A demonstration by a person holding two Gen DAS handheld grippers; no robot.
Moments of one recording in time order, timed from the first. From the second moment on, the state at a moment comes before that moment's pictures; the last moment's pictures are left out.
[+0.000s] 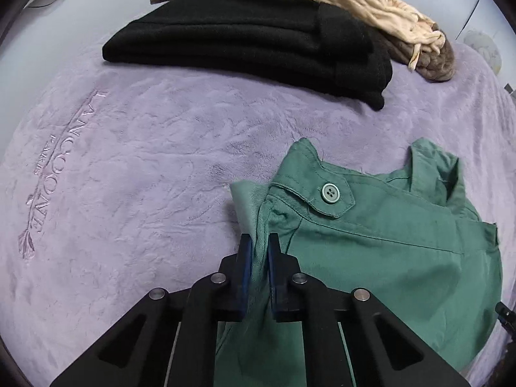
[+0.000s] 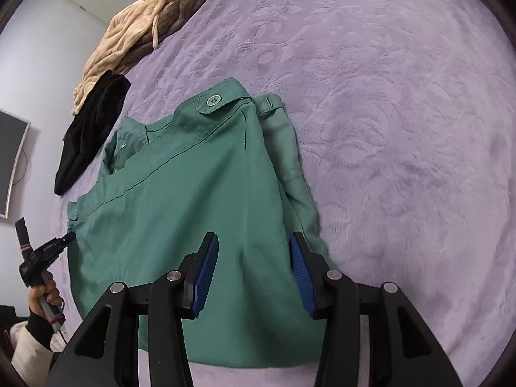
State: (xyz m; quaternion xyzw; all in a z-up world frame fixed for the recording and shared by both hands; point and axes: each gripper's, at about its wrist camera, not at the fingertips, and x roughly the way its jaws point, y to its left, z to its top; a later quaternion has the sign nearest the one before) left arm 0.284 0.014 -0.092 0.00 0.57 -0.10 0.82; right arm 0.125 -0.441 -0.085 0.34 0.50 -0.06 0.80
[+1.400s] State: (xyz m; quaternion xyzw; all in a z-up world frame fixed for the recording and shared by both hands) left arm 0.146 0.110 -0.141 -0.02 0.66 -0.20 0.73; right arm 0.117 -0.184 -0.166 0.52 0.54 0.07 0.66
